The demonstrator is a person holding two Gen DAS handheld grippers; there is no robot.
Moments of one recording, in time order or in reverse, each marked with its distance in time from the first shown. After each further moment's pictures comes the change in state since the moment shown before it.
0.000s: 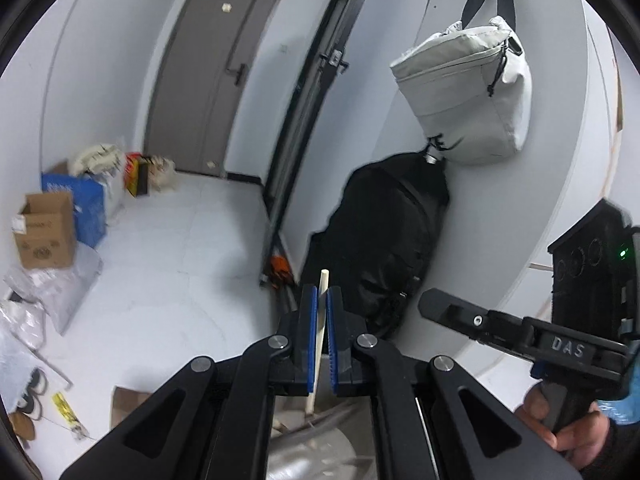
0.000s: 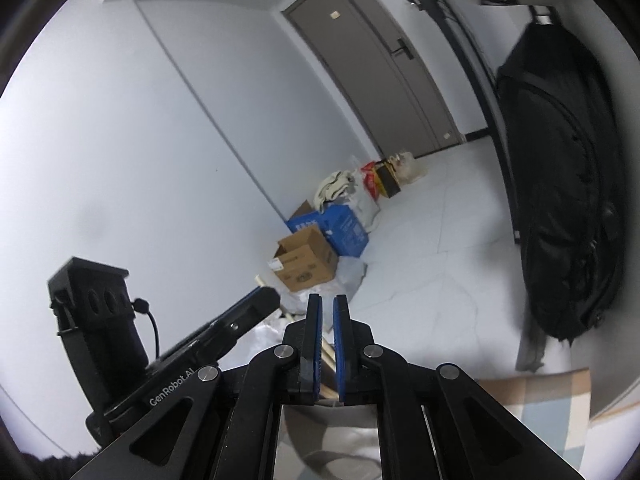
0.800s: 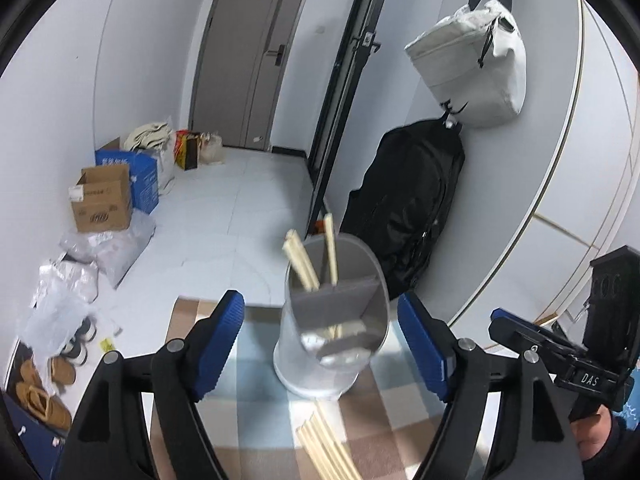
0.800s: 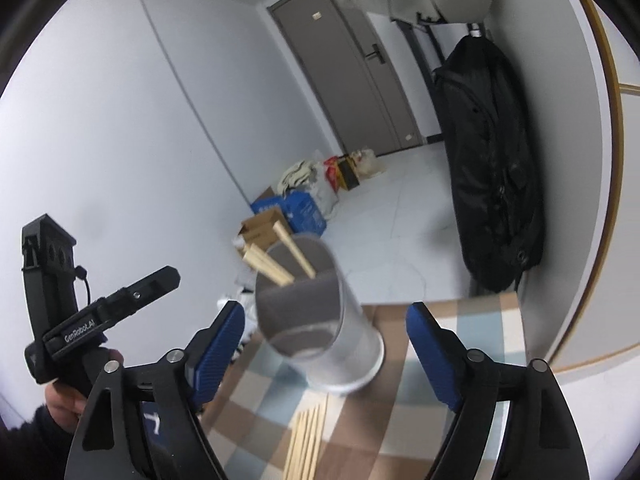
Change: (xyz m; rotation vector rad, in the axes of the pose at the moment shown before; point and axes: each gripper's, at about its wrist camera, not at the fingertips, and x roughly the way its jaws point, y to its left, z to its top) left arm -0.076 -0.021 -0.060 -0.022 0.084 0.204; right arm -0.088 0.017 -0.103 -0.097 0.046 -0.153
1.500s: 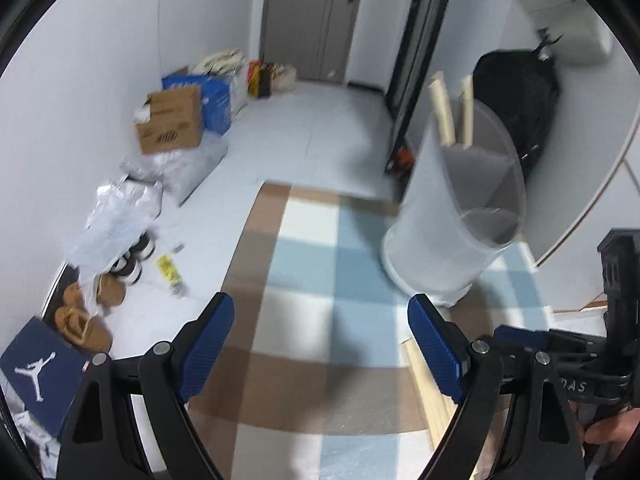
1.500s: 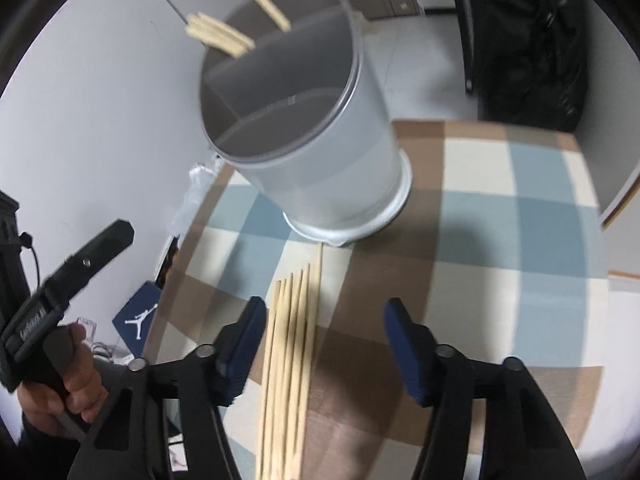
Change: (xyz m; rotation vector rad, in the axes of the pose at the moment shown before) left arm 0.039 0.057 -0.070 -0.093 0.227 0.253; right arm 0.121 0.007 -0.090 0.039 0.525 -0.057
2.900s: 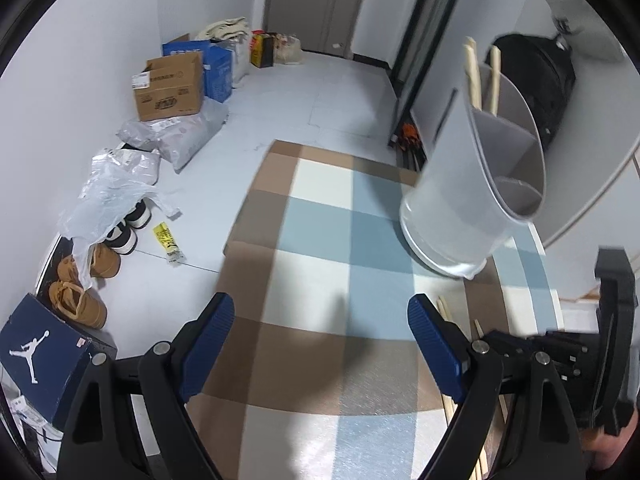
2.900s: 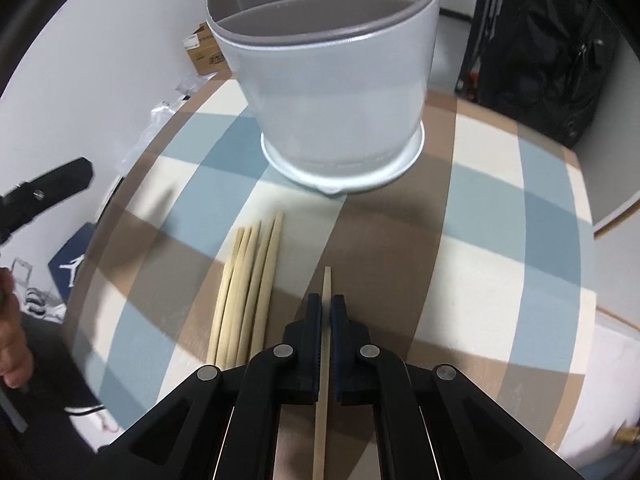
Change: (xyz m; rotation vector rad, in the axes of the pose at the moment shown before) left arm 0.014 0.015 -0.013 -0.006 0.108 -0.024; right arm 0.015 0.017 -0.024 -0.172 0.100 -0.231
